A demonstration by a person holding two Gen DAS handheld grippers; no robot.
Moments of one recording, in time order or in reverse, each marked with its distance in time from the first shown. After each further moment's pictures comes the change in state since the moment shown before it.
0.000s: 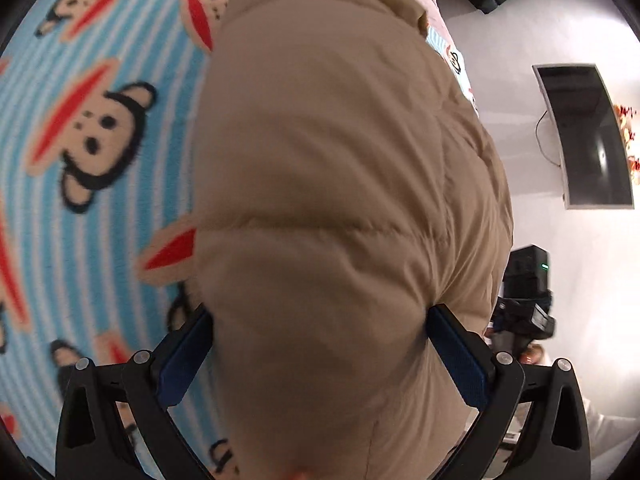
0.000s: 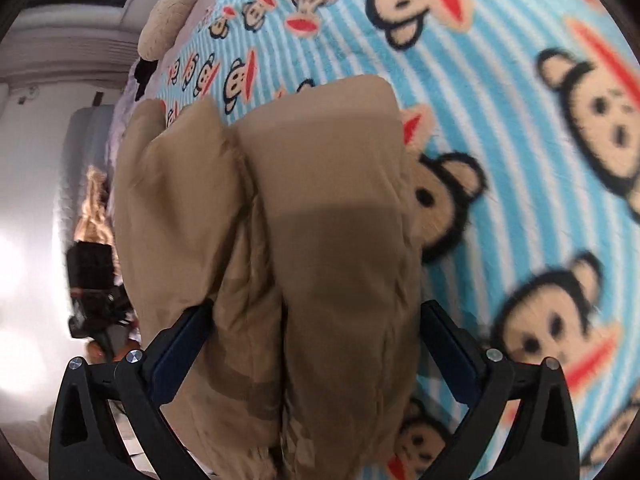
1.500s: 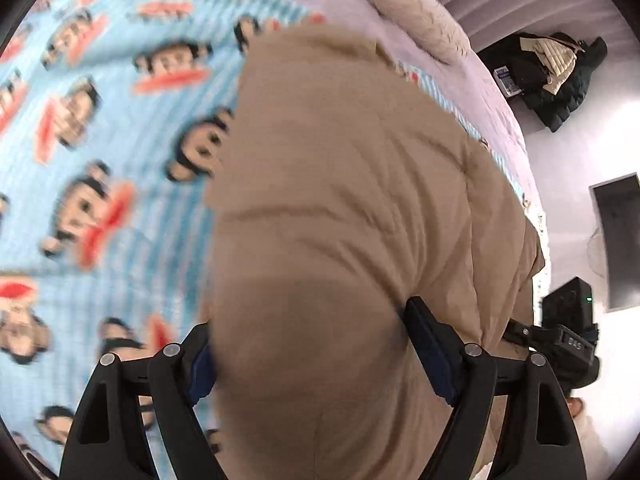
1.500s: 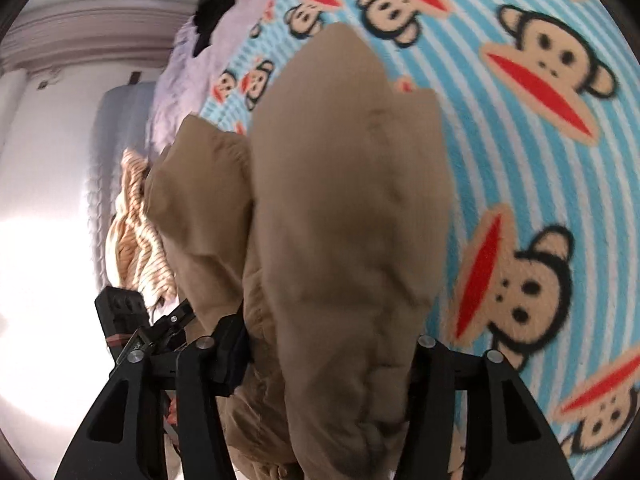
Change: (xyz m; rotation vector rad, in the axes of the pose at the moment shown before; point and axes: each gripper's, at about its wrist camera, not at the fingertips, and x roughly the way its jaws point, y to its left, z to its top) left arm -0.274 0.233 0.046 -0.088 -0.377 0.282; right arm 0.251 0.319 0.033 -0.032 0.014 0.127
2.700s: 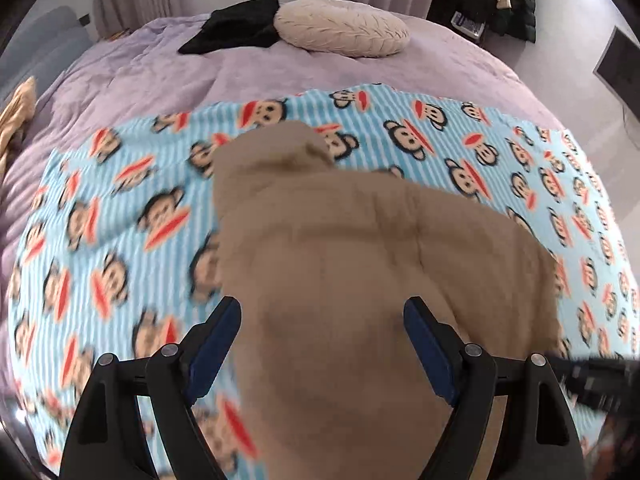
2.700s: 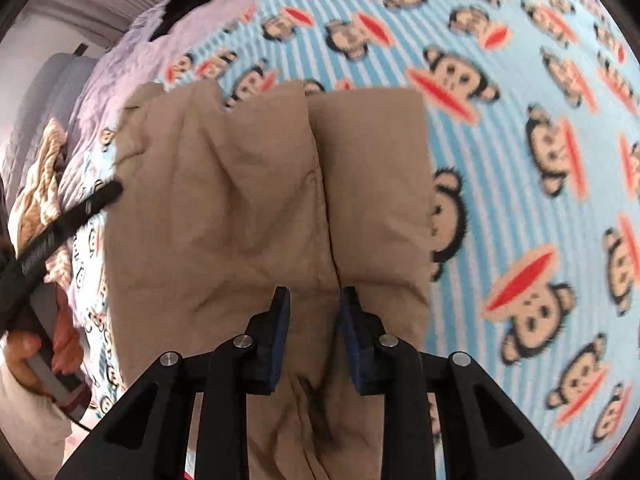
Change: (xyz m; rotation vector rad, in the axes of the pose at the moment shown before) left arm -0.034 -0.075 0.003 0.403 -0.116 0.261; right arm -0.033 0.043 -0.091 -0.137 -0.148 -0.458
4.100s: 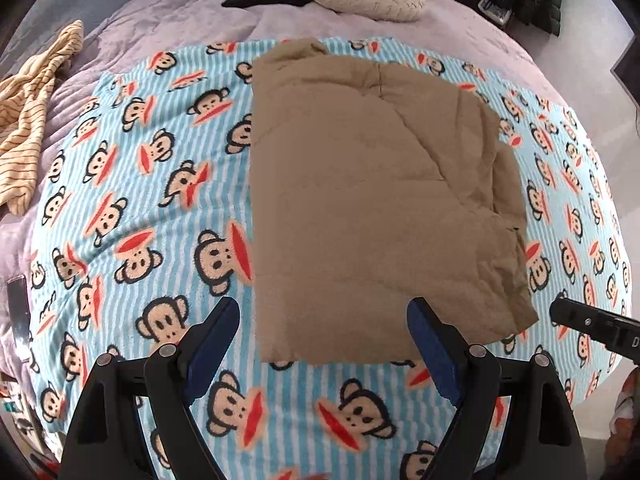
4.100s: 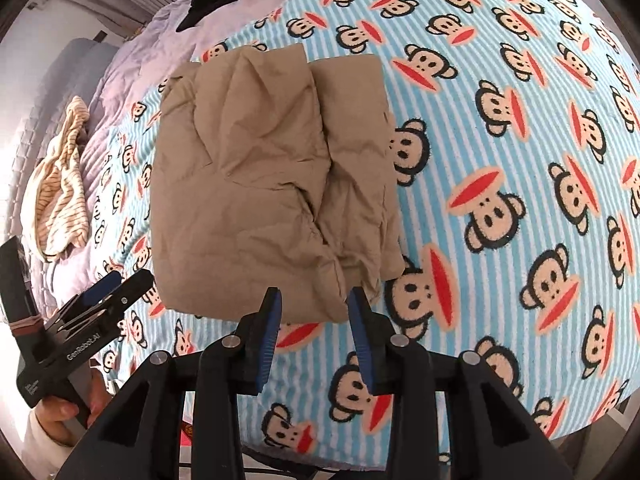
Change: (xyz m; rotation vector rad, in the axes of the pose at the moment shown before) left arm -0.083 -0.026 -0.113 -0.105 0.105 0.067; right arm -0.078 0.009 -0.087 -0.026 0.003 0.003
